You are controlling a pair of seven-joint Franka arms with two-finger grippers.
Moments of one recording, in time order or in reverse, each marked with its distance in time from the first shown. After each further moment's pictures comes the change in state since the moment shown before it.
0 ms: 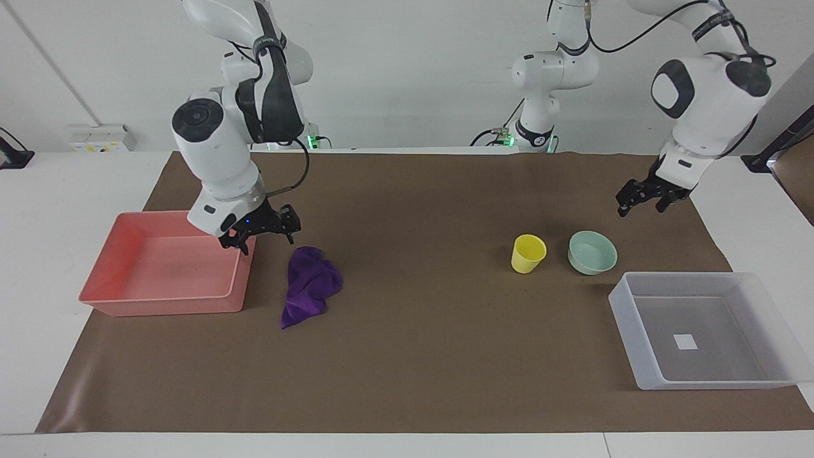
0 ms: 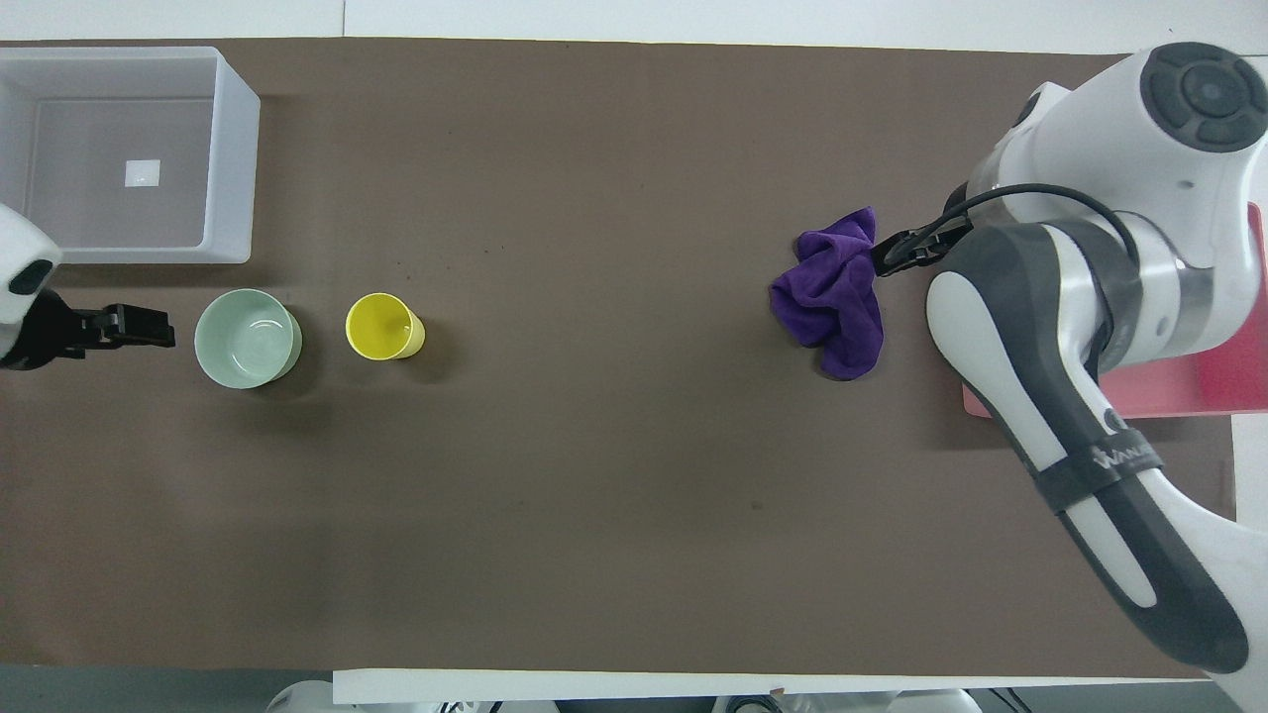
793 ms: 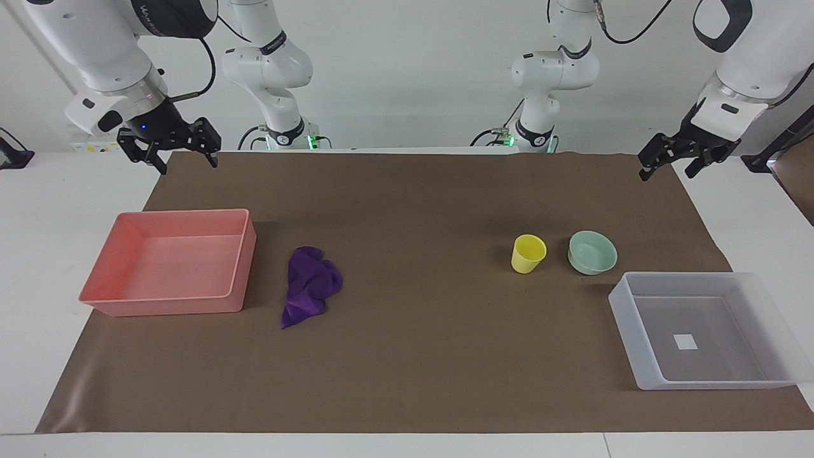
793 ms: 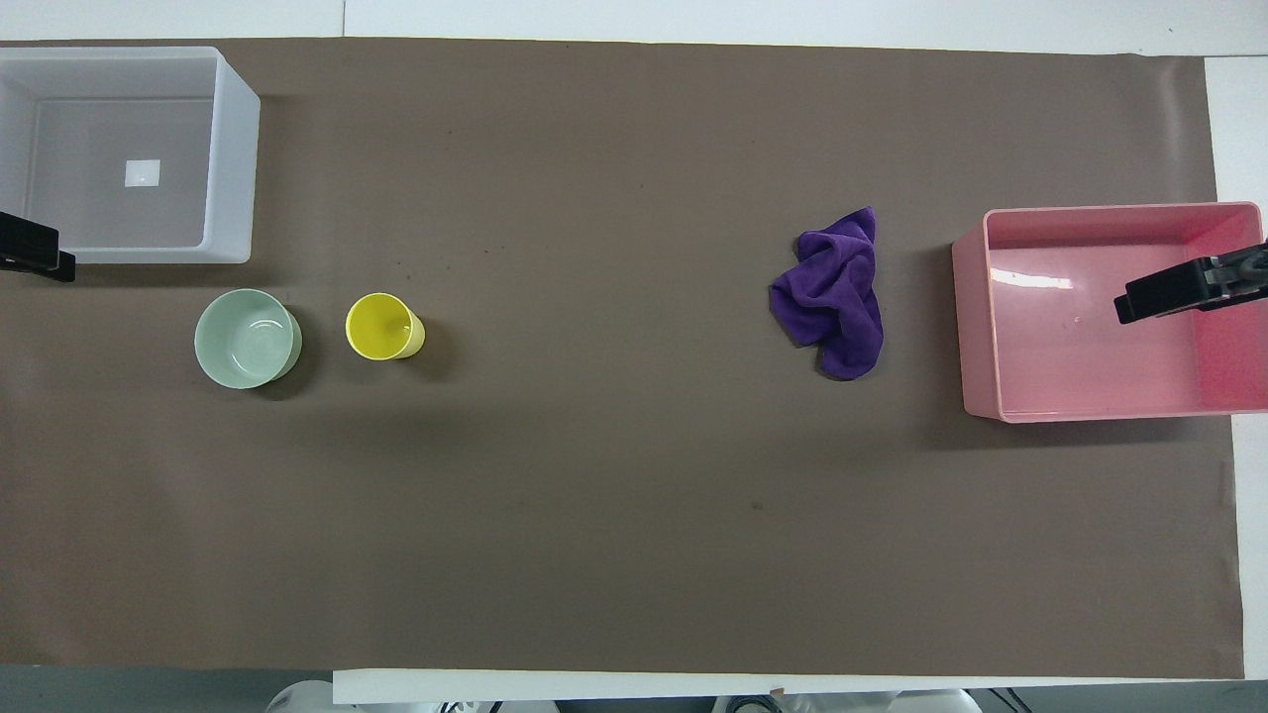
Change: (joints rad) left arm -0.074 0.101 -0.009 0.663 0.000 -0.583 -0.001; right arm -0.187 -0.236 -0.012 0.190 -0.004 -0.500 -0.099
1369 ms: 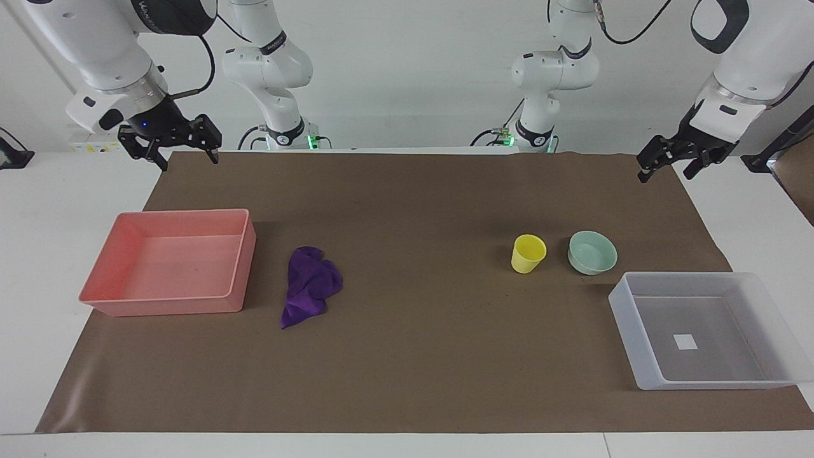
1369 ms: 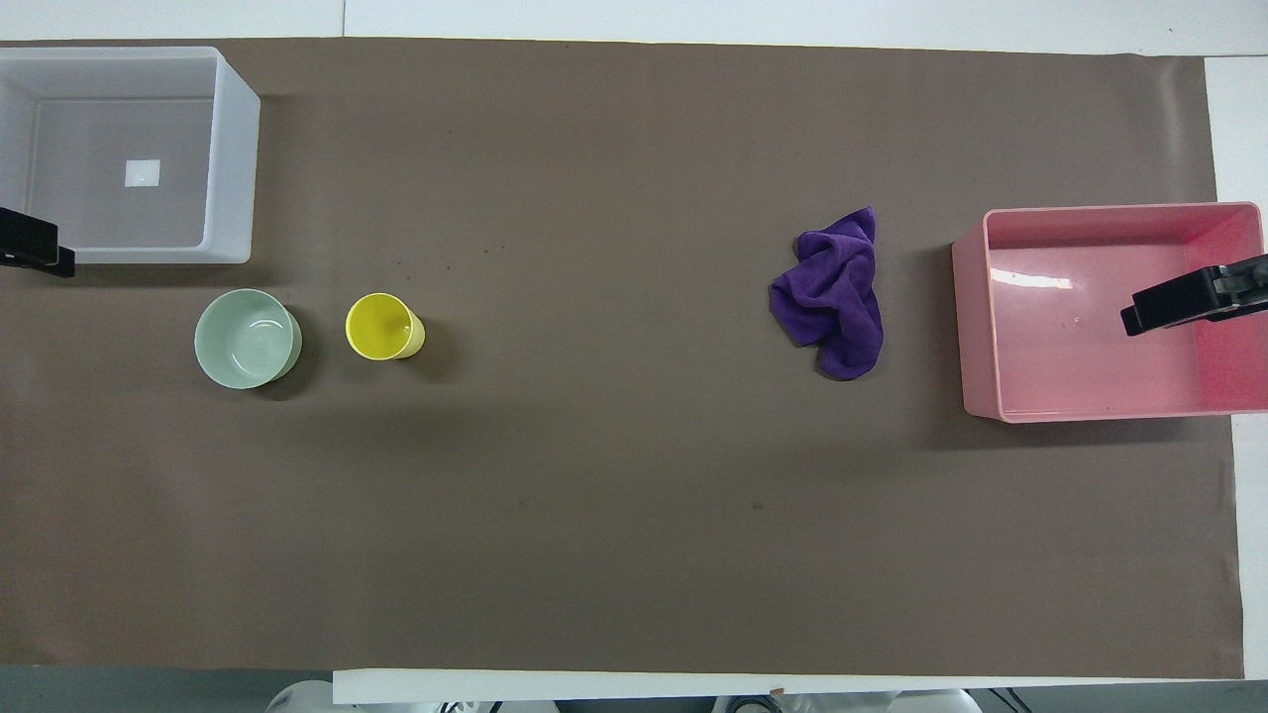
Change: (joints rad) left arm 0.001 0.000 0.004 0.000 0.000 0.011 -0.016; right arm -0.008 -0.001 -0.006 0.042 -0.001 -0.091 0.000
